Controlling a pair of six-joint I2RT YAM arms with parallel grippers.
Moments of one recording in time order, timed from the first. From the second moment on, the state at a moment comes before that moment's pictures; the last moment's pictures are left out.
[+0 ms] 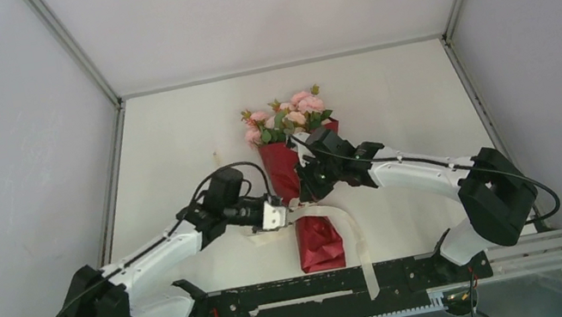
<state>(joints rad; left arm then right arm) -0.65 1.13 0.59 -0.26 0.84 1.07 0.80 1.50 0.97 -0.33 -0.28 0.31</state>
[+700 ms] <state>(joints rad) -0.76 1.35 0.54 0.21 0.68 0.62 0.74 1.45 0.88 -0.26 -0.35 0.36</state>
